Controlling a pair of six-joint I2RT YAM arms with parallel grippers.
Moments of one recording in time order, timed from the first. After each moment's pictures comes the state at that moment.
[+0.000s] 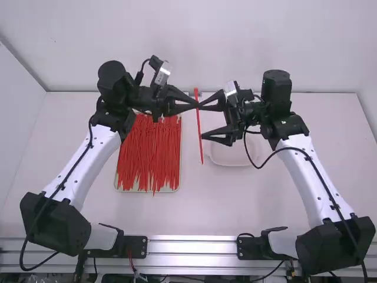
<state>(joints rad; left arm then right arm) -0.22 1.48 1.33 0.34 1.44 -0.45 0.22 1.41 1.30 -0.27 -1.52 -0.30</state>
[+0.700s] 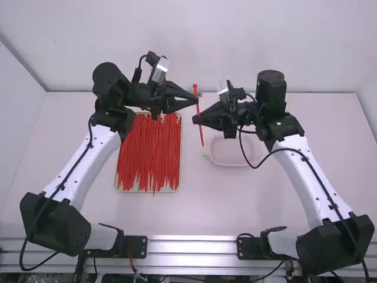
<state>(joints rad) -0.22 1.48 1.33 0.49 1.42 -0.56 0.27 1.41 1.29 -0.21 -1.43 -0.23</state>
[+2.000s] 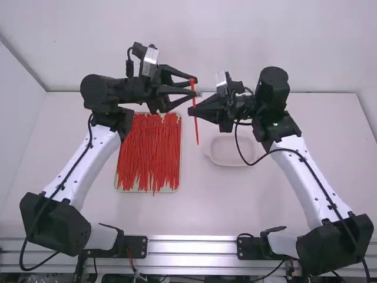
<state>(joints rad) -0.21 1.48 1.33 0.87 1.30 -0.78 0.30 1.41 1.29 0.07 -1.38 -0.01</state>
